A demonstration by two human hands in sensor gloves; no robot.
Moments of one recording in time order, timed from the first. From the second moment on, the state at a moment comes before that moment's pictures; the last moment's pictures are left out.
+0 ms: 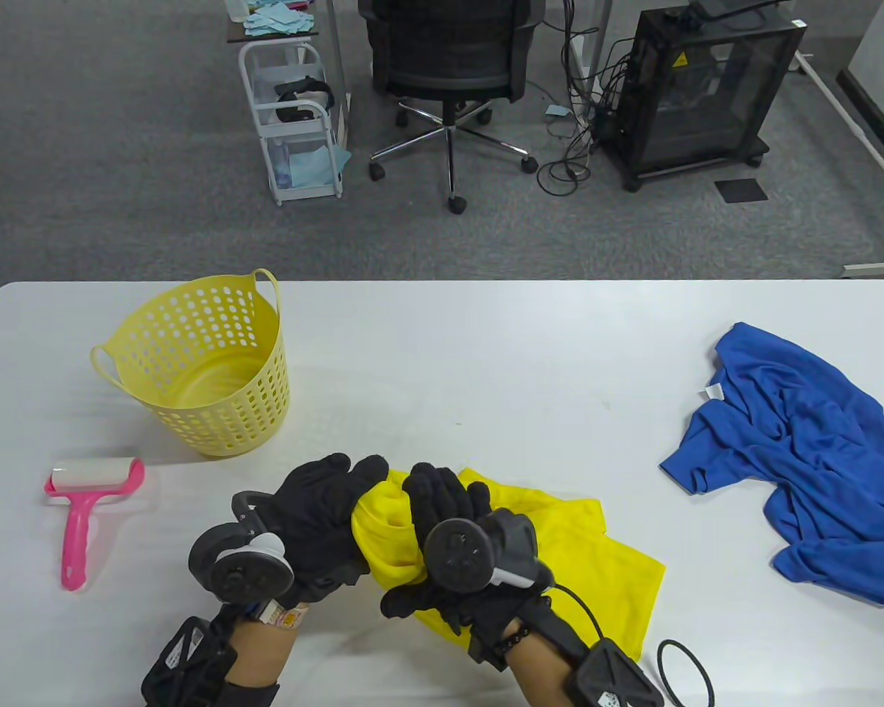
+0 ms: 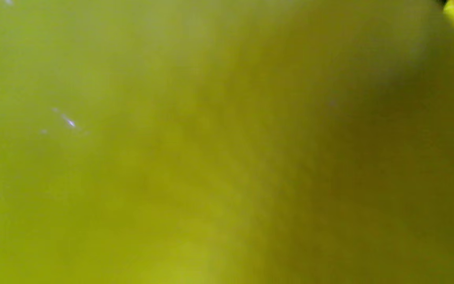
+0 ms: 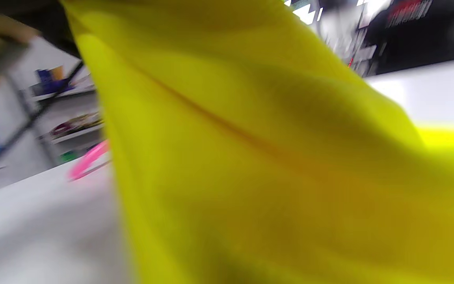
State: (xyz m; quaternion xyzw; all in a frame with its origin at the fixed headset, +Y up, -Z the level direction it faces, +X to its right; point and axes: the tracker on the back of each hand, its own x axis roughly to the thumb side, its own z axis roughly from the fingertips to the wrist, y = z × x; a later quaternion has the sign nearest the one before) left_hand -0.187 -0.629 -0.250 0.35 -0.32 0.36 0.80; right_hand 0.002 -0.686 -0.245 0.27 -0.05 0.95 0.17
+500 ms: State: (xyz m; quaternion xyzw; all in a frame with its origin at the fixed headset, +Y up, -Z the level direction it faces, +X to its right) left_hand -0.185 -0.624 -0.247 0.35 -0.34 0.38 0.79; right_hand 0.031 -0.699 -0.276 0.29 0.09 0.90 0.32
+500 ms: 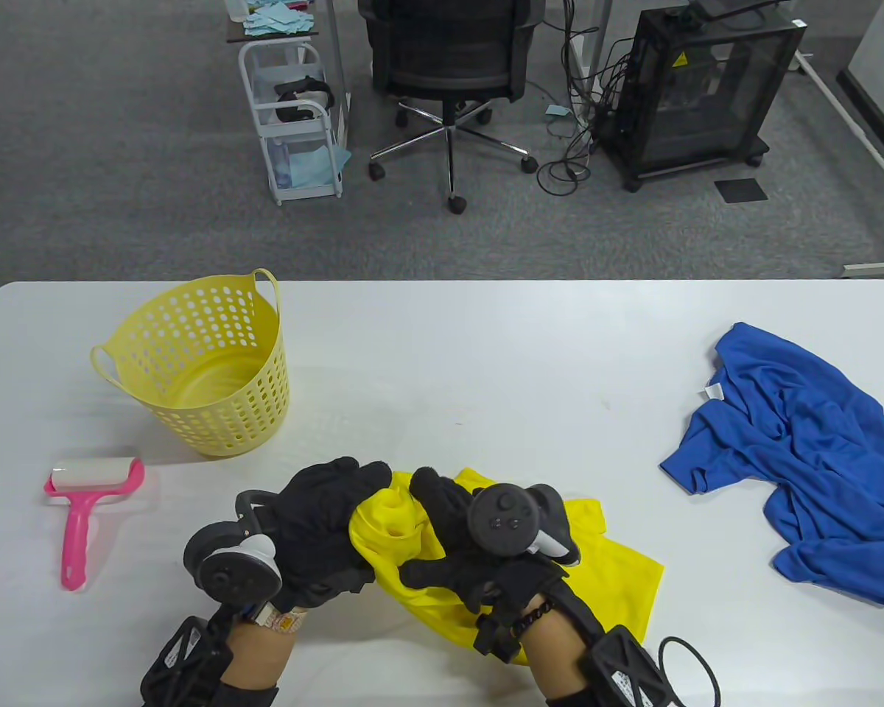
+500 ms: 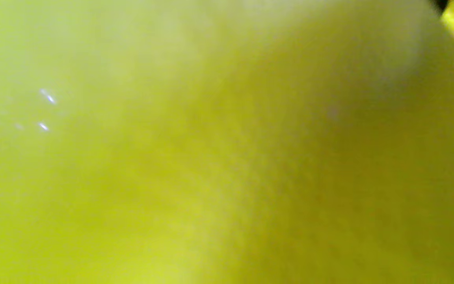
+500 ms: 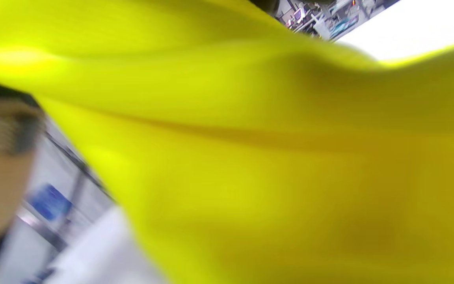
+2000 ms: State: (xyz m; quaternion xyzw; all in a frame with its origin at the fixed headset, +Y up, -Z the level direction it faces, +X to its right) left_hand -0.283 -0.628 -0.274 0.40 -0.18 0.56 0.70; right_hand 0.199 -0.742 -0.314 -0.08 0.18 0.98 0.07
